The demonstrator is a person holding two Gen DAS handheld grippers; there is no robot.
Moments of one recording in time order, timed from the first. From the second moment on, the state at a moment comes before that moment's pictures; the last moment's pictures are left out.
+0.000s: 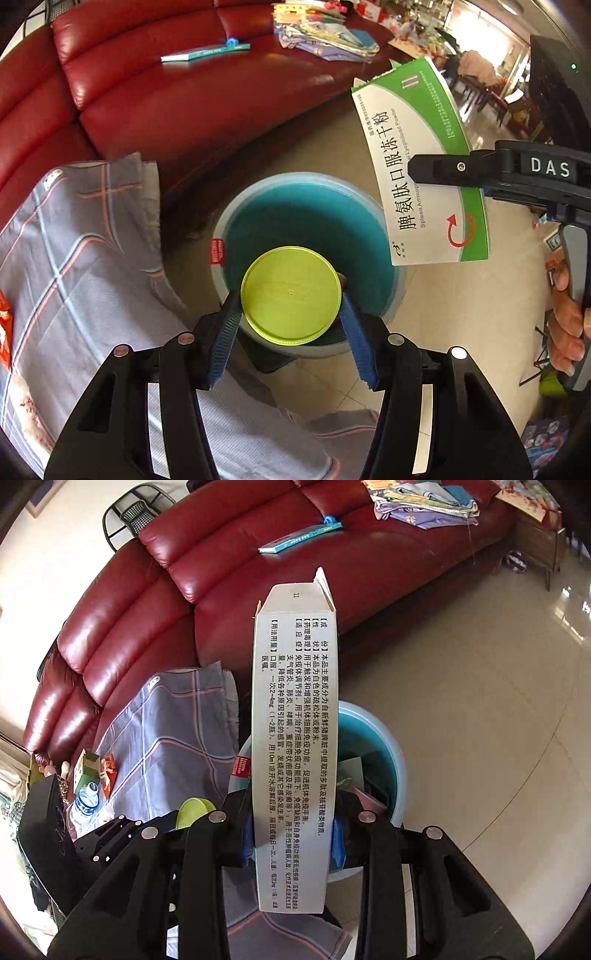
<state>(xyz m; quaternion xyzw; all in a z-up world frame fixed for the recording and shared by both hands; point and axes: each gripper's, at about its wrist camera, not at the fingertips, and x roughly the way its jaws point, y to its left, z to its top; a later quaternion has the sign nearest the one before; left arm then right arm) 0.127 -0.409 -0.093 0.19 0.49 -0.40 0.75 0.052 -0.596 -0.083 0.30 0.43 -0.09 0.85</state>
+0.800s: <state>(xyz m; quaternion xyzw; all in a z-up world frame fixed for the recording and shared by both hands) 0.146 -0.373 -0.092 0.14 0.50 -0.37 0.77 0.084 -0.587 -0.113 0.30 0.47 -0.10 0.82</state>
